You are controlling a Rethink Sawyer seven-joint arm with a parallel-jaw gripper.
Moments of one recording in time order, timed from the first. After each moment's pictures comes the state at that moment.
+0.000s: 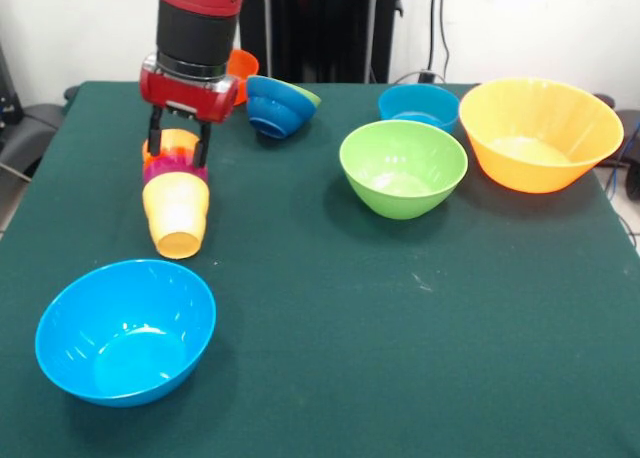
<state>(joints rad) -0.55 -0.59 0.08 1.73 -0.81 0.25 2.23</state>
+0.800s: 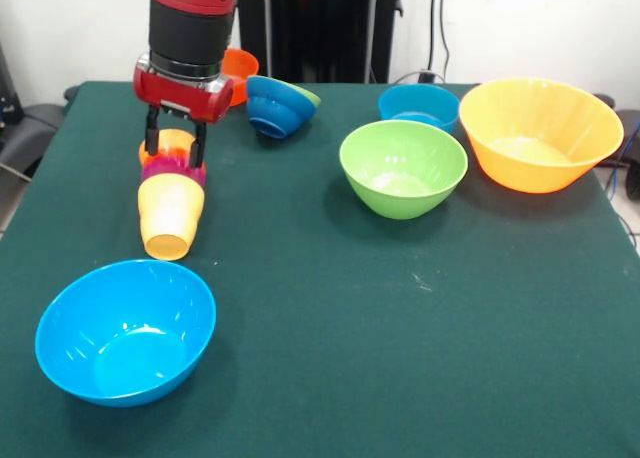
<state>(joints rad) -0.59 -0.60 0.13 1.73 -0.76 0.31 2.23</state>
